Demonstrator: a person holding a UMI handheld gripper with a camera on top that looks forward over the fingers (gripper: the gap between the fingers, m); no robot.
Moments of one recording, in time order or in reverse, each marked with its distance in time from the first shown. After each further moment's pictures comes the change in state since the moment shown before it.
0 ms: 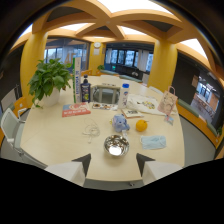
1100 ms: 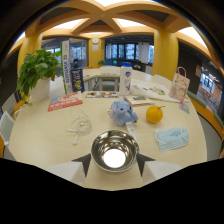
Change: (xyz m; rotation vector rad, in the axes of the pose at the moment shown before) arm 0.011 0.056 0.163 -0.041 -0.066 0.072
